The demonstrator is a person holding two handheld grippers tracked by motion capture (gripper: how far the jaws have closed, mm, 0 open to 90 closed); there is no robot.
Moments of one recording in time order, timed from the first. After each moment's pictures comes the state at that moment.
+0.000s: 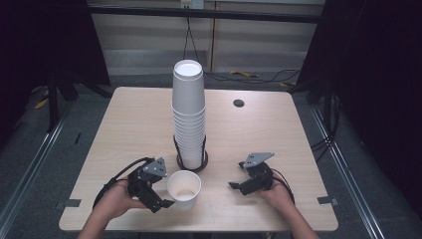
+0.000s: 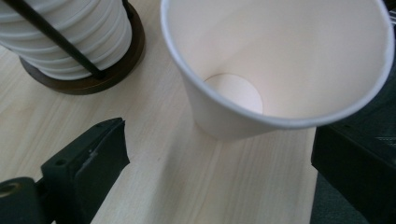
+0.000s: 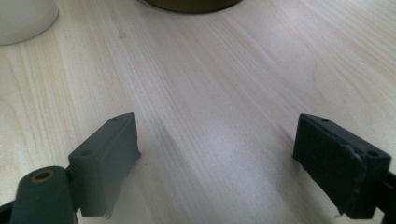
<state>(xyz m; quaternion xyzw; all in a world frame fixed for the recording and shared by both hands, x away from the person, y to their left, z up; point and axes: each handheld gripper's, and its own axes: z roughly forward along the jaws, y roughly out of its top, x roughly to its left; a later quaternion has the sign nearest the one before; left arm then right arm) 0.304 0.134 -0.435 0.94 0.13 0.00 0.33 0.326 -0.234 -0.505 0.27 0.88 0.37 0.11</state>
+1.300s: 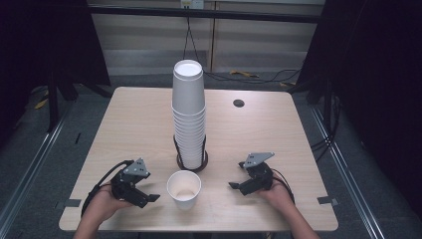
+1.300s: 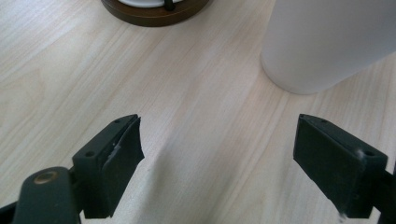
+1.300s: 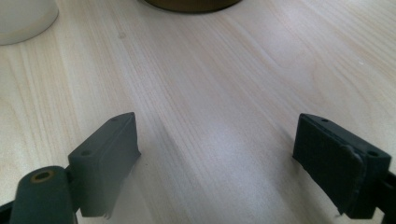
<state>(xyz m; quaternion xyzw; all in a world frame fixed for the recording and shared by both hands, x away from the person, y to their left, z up) 0.312 0.184 -0.471 0.91 0.21 0.04 0.35 0.326 -0.234 -0.505 0.27 0.88 0.37 0.11</state>
